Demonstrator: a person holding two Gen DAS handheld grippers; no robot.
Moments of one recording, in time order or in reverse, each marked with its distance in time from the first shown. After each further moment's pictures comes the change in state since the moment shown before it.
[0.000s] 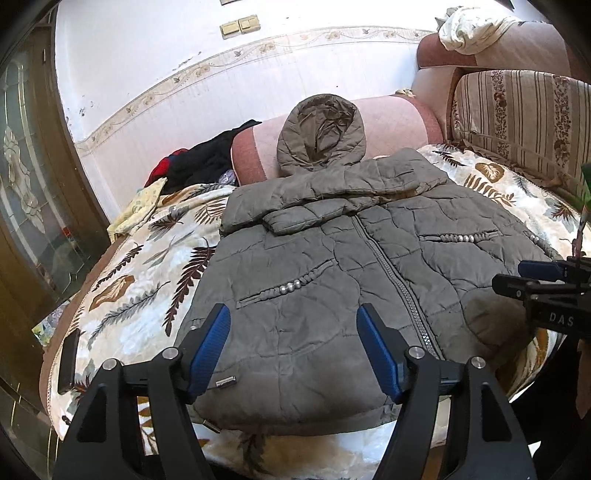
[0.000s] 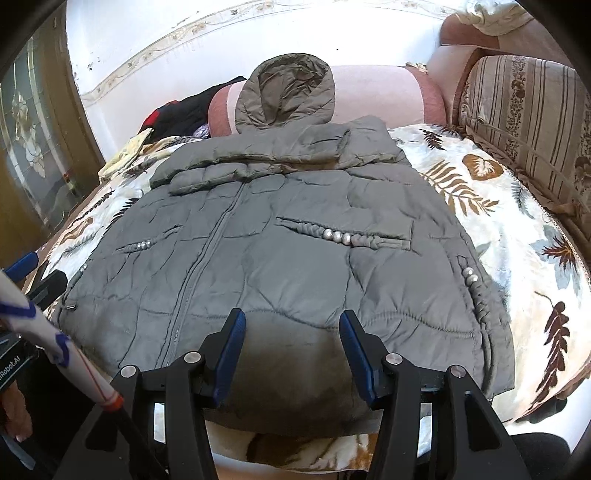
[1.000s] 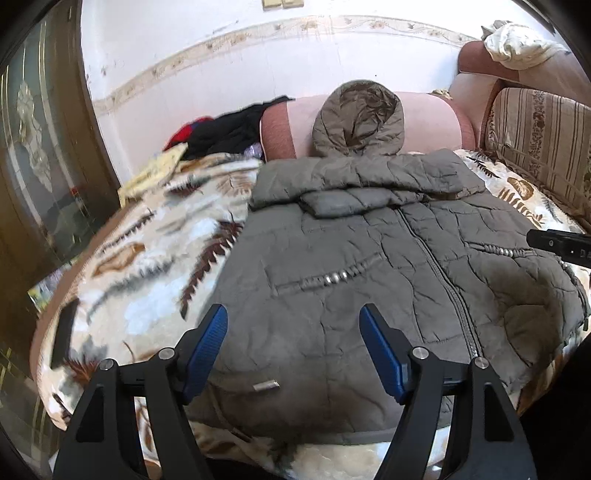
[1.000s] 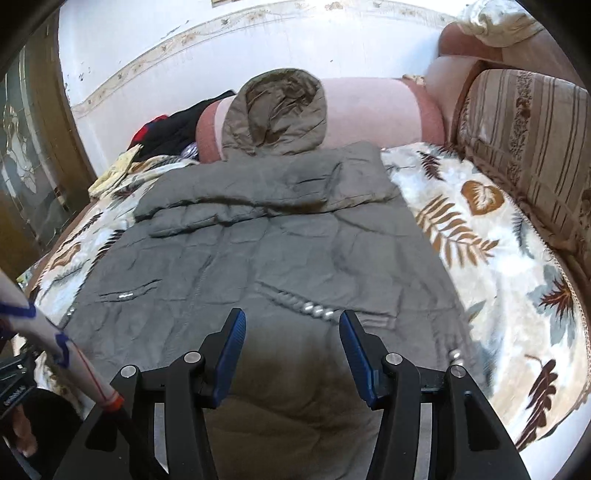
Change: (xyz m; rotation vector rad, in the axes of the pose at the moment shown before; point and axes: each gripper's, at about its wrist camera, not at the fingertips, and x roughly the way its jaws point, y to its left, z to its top) left arm 0.028 0.051 0.003 -0.110 0.060 0.035; right arm 0.012 -0.014 0.060 -0.006 -0.020 -0.002
